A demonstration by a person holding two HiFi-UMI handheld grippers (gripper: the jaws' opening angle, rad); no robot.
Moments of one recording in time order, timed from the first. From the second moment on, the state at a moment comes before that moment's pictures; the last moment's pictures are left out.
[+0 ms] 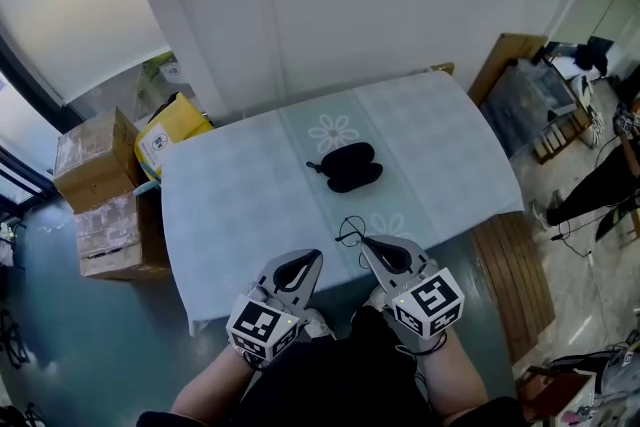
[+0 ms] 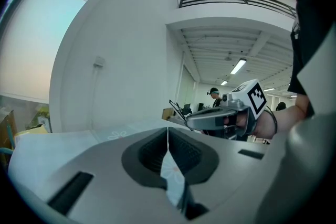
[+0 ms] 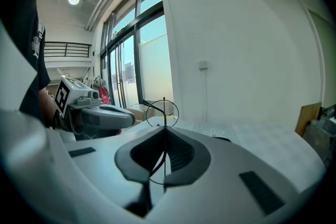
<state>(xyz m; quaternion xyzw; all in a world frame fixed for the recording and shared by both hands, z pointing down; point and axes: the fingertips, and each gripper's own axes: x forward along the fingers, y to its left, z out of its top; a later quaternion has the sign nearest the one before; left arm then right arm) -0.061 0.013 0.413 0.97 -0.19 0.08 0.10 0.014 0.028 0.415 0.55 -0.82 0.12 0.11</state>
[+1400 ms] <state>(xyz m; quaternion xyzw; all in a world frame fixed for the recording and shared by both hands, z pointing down) -0.049 0.012 0.417 0.97 -0.19 0.09 0.11 0.015 0.040 0.414 0.54 -0.83 0.12 0.11</state>
